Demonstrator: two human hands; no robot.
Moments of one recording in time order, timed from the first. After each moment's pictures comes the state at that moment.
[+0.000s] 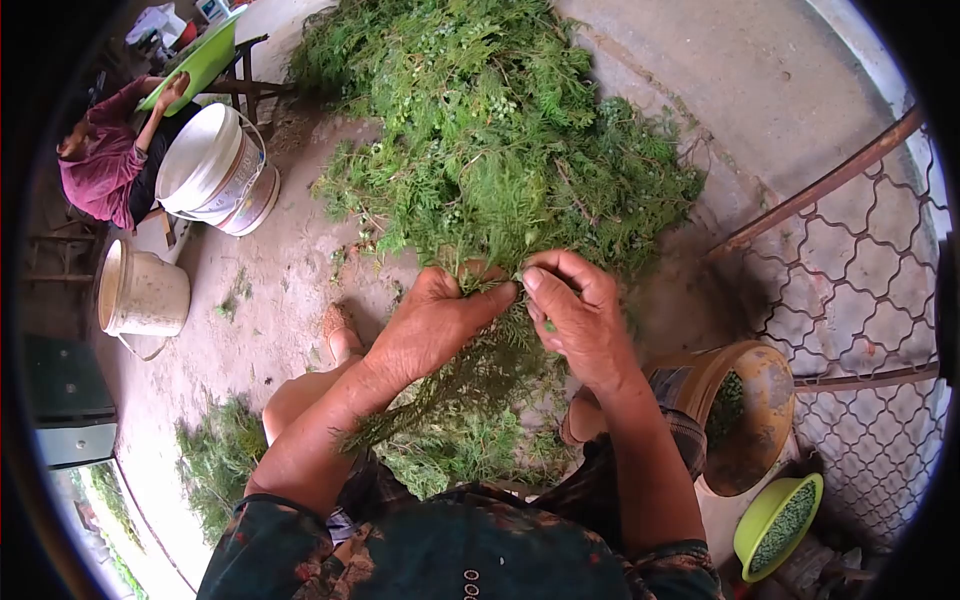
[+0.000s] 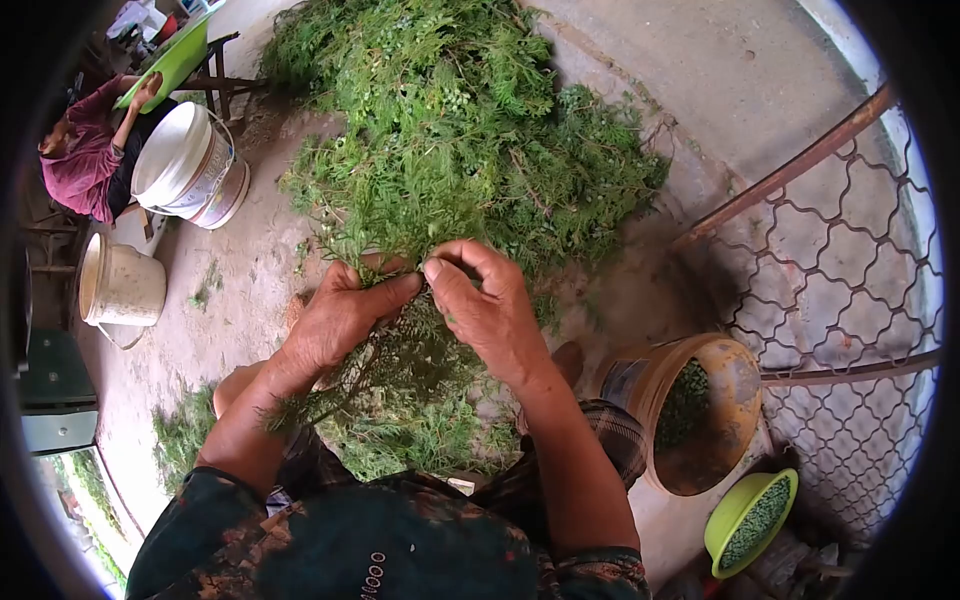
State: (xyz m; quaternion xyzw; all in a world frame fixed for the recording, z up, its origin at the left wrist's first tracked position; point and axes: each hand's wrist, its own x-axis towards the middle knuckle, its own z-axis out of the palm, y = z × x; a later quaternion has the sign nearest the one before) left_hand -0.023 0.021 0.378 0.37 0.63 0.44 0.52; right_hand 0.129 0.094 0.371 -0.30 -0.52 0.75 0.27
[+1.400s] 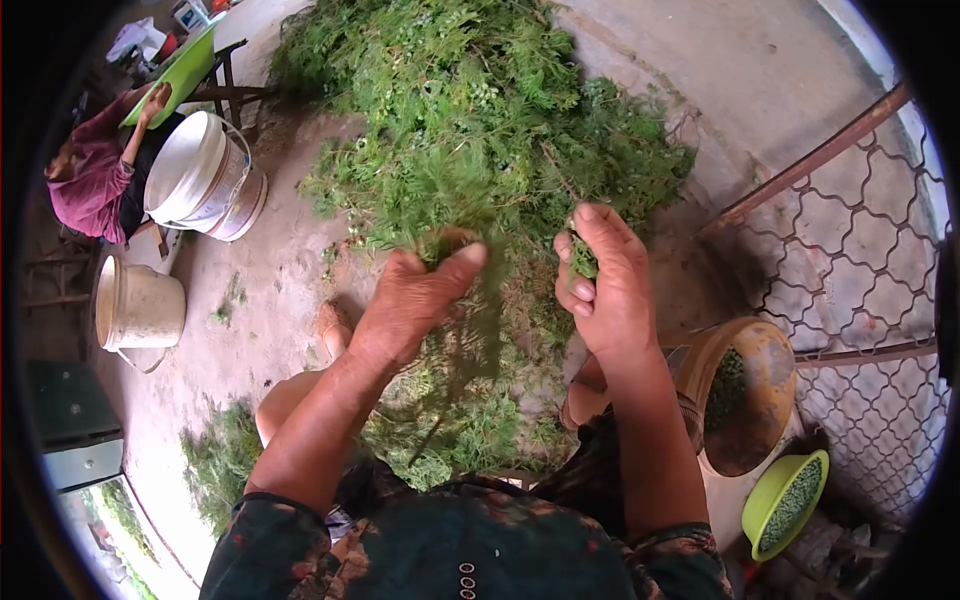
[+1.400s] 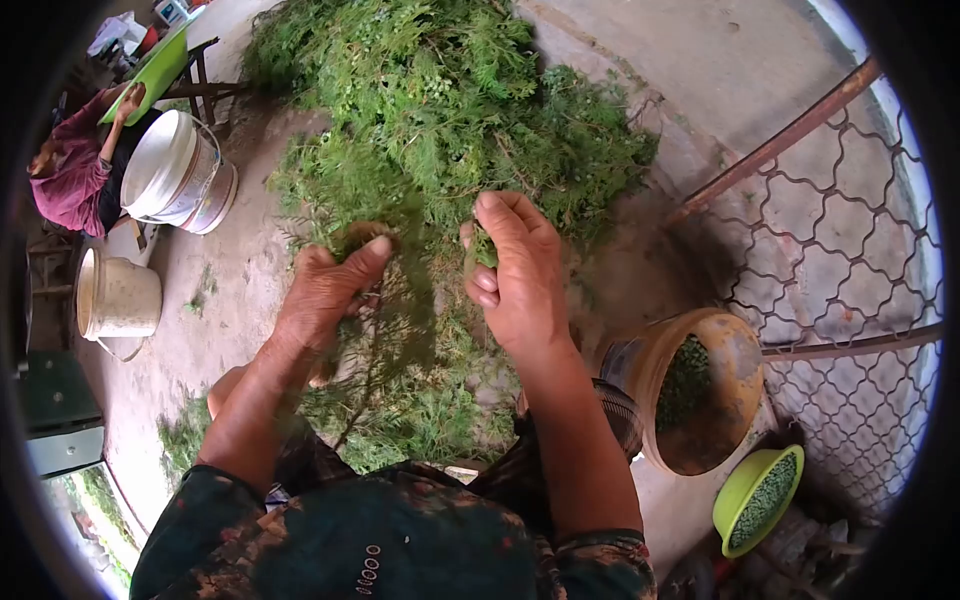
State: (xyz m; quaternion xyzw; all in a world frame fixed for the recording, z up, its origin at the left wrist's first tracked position) left_hand -0.017 0.024 0.379 0.26 0.61 0.52 0.53; right_hand 0.141 0.112 0.370 -0.34 -0.29 0.80 0.39
